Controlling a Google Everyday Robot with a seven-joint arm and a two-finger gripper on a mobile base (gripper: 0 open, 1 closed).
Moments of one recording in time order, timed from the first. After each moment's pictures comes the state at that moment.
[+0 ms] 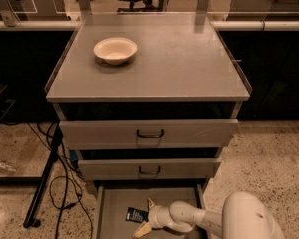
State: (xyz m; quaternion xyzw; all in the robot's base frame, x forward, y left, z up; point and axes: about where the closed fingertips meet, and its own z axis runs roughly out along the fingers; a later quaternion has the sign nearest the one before) arm 0.516 0.035 0.097 -0.49 0.76 0.27 0.33
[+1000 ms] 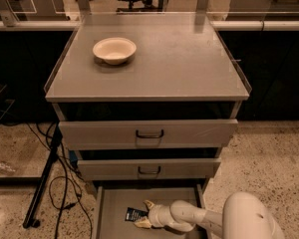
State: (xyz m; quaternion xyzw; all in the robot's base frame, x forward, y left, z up) arm 0.515 0.037 0.097 -0.49 0.76 0.27 0.33
